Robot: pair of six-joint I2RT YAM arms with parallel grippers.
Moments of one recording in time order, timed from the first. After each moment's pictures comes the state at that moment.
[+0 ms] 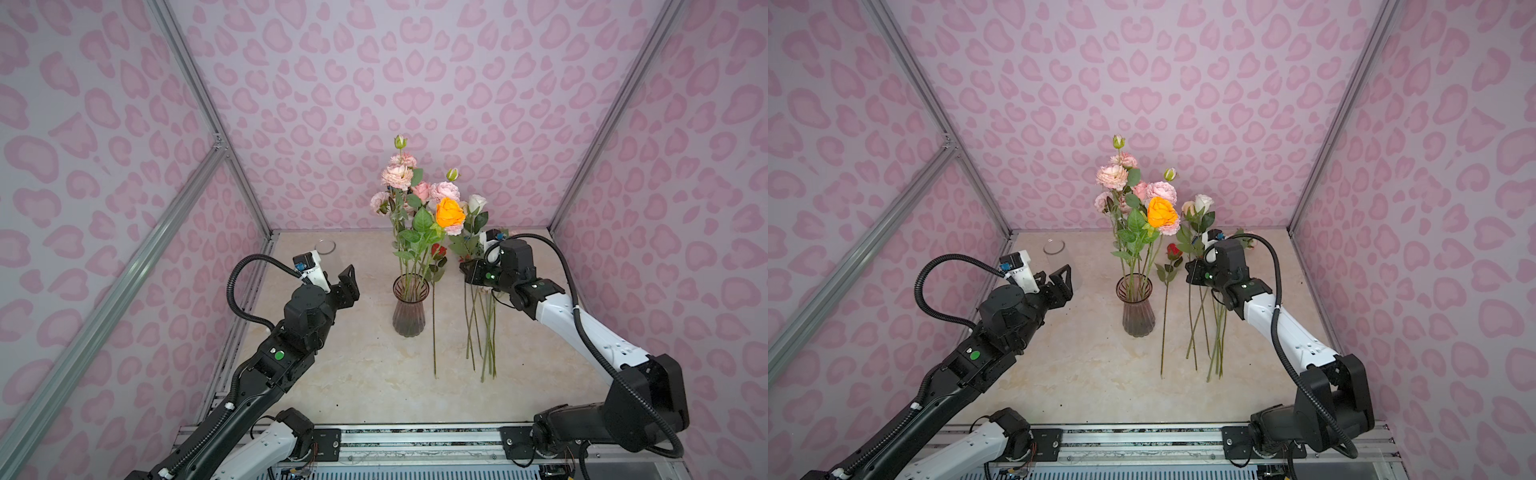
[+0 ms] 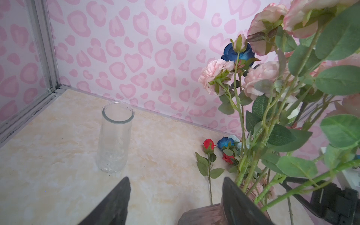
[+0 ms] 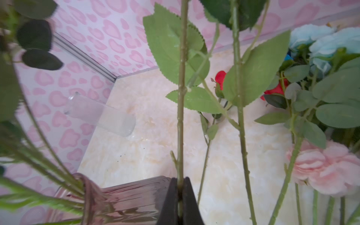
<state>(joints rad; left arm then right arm) -0.58 0.84 0.86 -0.21 -0.43 -0.50 0.31 1.38 1.05 -0.17 -0.30 0.49</state>
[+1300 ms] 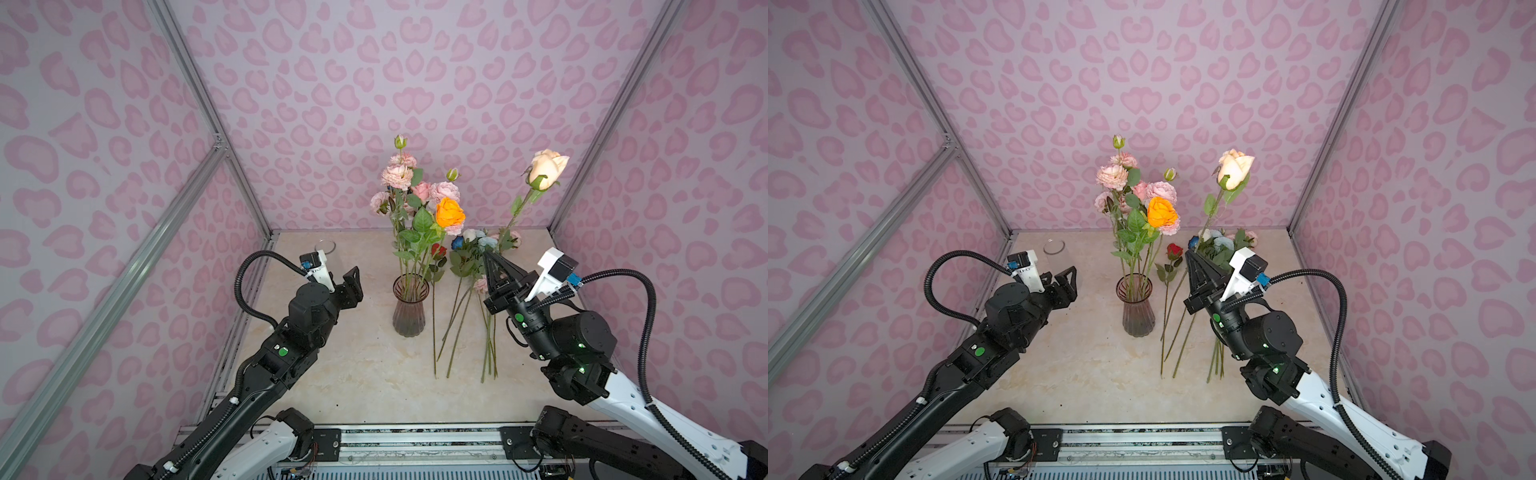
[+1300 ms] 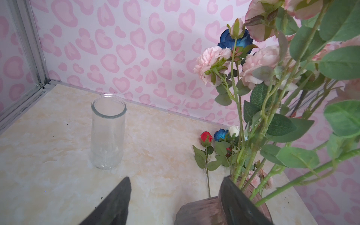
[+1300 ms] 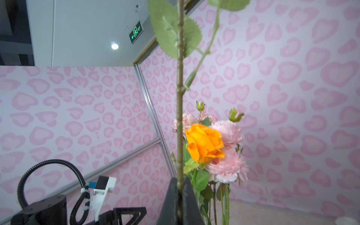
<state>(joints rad) -0.58 0.87 0.86 -0.21 -0.38 -0.49 0.89 0.82 0.82 0.49 0.29 0.23</state>
